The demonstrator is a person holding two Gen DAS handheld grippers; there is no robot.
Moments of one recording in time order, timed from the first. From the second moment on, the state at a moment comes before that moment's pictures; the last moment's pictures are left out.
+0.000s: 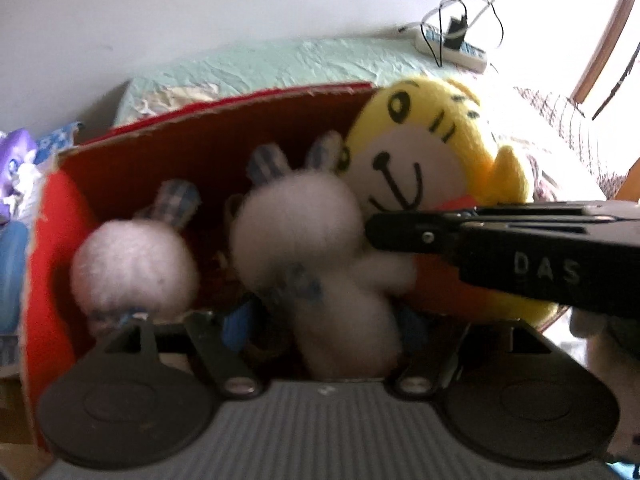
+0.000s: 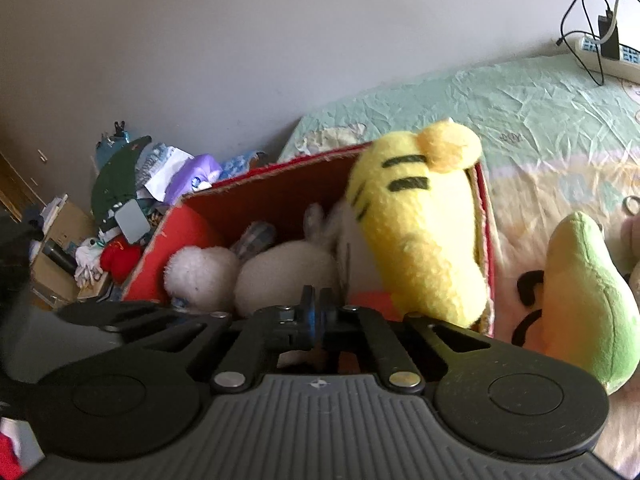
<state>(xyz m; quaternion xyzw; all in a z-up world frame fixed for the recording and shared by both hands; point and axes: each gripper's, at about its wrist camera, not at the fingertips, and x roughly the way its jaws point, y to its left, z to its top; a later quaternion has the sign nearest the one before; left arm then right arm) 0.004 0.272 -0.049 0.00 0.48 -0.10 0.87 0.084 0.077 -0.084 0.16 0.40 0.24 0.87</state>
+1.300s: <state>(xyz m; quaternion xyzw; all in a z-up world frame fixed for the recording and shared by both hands) 0.004 0.252 -0.050 0.03 0.48 -0.10 0.87 0.057 0.057 -0.079 0.17 0.35 0.24 0.89</state>
